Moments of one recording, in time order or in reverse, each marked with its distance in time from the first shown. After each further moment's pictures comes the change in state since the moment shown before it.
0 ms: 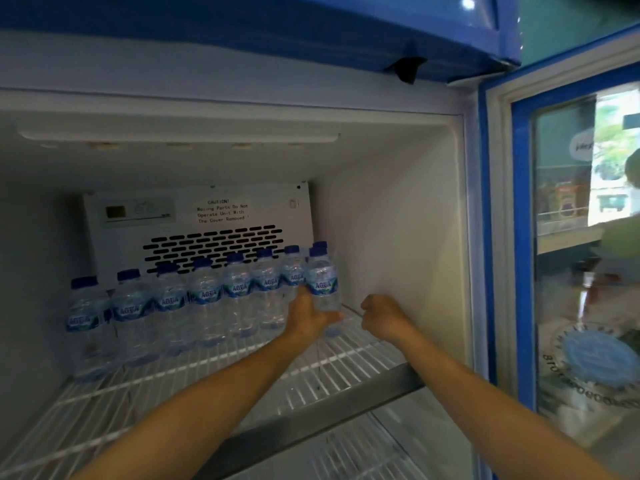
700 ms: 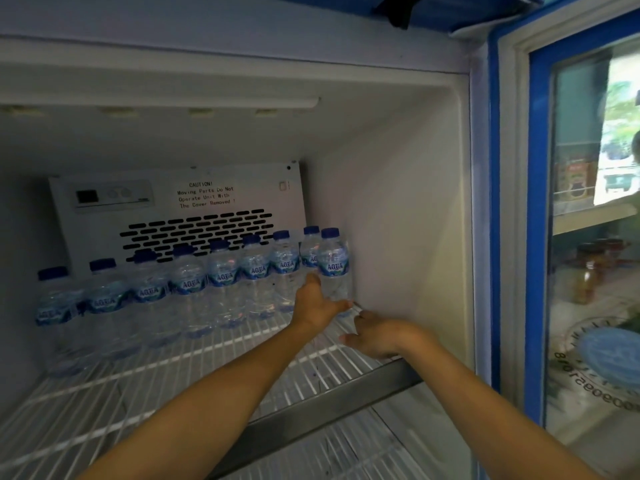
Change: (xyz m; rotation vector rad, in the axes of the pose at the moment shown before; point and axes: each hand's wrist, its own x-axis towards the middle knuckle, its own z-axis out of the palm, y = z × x) left_hand 0.025 -0.013 0.034 0.174 0.045 -0.006; right_hand -0.024 0.006 0.005 -0.485 -0.381 -0.142
